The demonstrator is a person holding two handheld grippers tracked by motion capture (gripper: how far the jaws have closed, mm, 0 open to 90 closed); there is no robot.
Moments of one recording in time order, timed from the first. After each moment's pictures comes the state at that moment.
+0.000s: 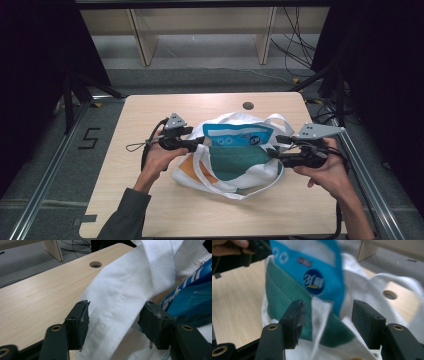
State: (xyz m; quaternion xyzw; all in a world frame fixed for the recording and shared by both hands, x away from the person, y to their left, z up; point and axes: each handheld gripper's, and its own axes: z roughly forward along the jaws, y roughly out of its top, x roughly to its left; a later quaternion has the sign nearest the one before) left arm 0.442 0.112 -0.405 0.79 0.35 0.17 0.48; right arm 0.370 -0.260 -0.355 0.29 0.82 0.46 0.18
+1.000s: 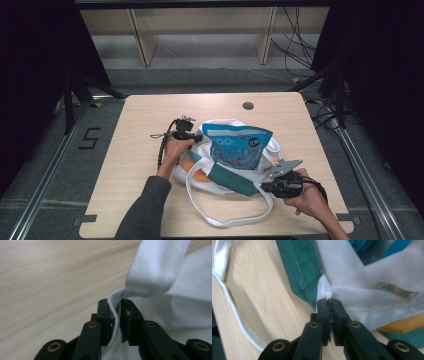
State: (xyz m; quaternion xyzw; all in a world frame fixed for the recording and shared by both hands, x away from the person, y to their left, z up) left arm 0.528 0.105 -0.493 0.80 0.46 0.11 0.37; right arm 0.351 -0.243 -0.469 0.28 0.91 0.31 0.07
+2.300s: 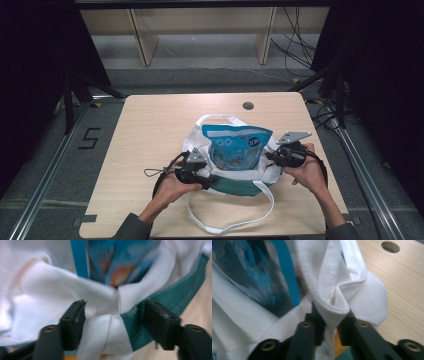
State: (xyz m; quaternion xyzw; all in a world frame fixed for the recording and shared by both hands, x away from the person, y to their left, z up) left arm 0.382 0.074 -0.472 0.87 0.30 0.10 0.39; right arm 0.414 -0.257 -0.436 0.36 0.85 0.34 0.16
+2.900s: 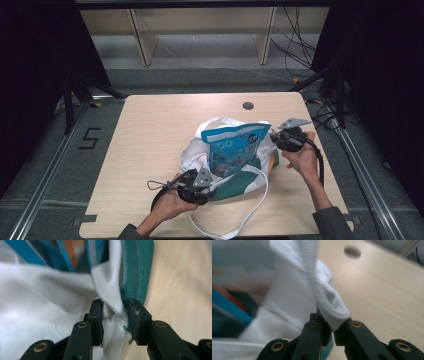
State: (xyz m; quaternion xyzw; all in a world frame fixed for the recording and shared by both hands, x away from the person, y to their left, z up) left arm 0.345 0.065 -0.486 0.91 0.22 0.10 0.35; right arm 0.454 -0.261 -0.435 0.41 0.82 0.32 0.24
